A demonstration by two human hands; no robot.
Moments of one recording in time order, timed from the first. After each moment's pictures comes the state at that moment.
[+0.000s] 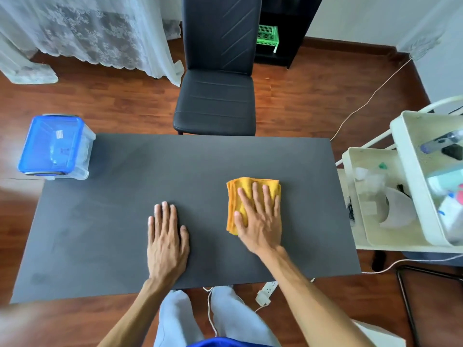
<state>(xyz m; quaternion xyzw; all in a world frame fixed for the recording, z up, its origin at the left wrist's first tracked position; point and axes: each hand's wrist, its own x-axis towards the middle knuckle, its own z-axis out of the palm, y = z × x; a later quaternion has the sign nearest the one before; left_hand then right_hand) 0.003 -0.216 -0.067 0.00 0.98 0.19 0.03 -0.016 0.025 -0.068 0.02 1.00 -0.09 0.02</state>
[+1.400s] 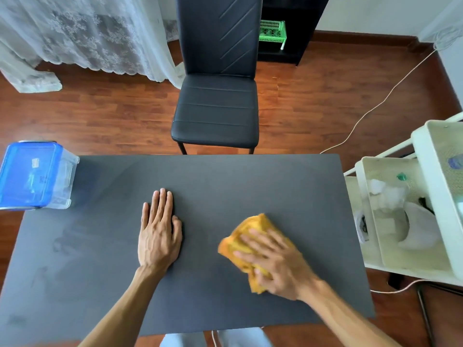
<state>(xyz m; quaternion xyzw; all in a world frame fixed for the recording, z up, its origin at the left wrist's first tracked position) -0.097 -0.204 -0.083 0.03 0.99 0.17 0.02 -0.014 0.113 -0.072 -0.31 0.94 -0.12 0.08</state>
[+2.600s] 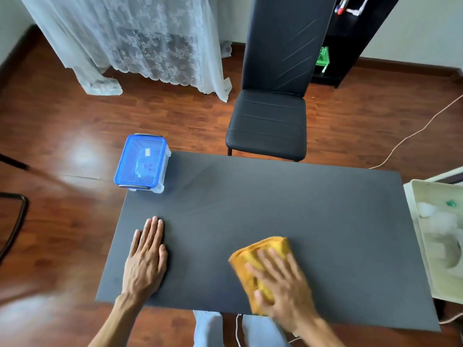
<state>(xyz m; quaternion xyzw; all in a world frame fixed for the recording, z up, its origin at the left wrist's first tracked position) -0.012 -0.413 -0.058 0.00 0.99 0.13 0.04 0.044 -0.054 -0.068 -0.21 0.97 -0.11 0.09</state>
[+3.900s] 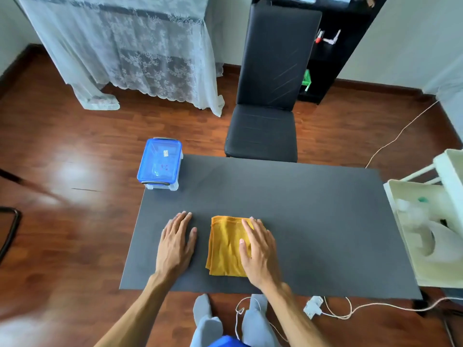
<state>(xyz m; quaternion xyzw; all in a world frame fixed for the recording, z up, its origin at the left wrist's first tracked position) -0.018 -0.400 -0.044 0.01 0.96 0.28 0.02 0.015 -0.168 -0.034 0.01 0.96 -0.28 0.02</state>
